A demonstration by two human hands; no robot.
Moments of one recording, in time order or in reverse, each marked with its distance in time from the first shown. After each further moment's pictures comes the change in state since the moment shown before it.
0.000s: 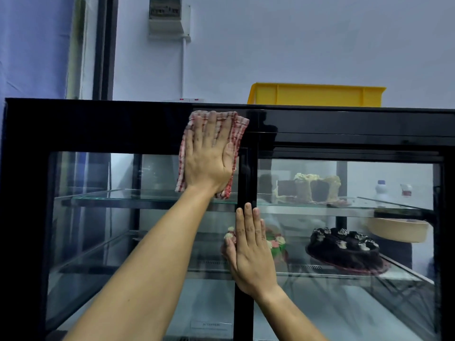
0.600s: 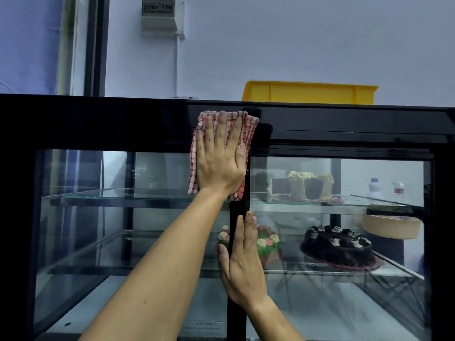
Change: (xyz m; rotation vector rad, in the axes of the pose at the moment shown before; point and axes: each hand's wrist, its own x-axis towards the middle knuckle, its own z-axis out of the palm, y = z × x) left_hand -0.005 0.042 0.014 -0.011 0.006 -0.023; right_hand -0.022 -0.007 0.009 0.262 -0.003 0.155
